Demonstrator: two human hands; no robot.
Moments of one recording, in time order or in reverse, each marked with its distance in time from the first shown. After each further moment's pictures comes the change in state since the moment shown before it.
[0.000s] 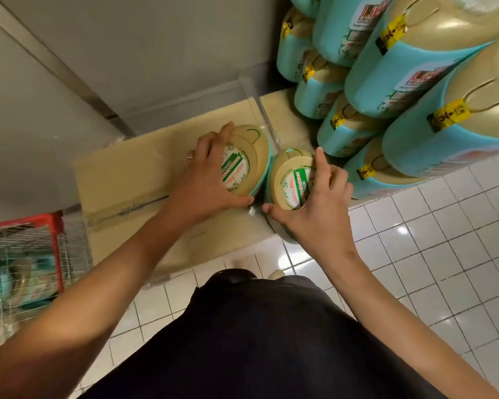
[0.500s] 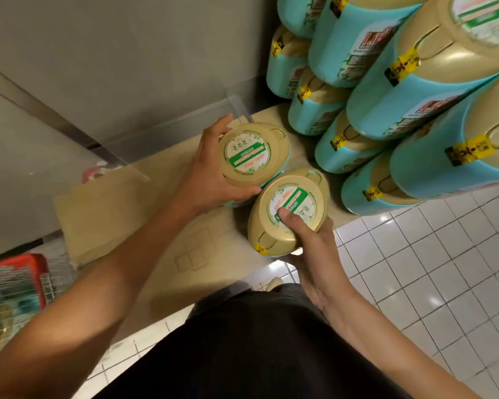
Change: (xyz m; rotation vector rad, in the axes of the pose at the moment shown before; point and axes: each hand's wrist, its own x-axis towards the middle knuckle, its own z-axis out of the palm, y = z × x) left_hand 0.084 -0.035 0.001 -0.403 0.030 0.202; right_hand 0.003 -0.021 0.034 1.201 -0.054 0.645
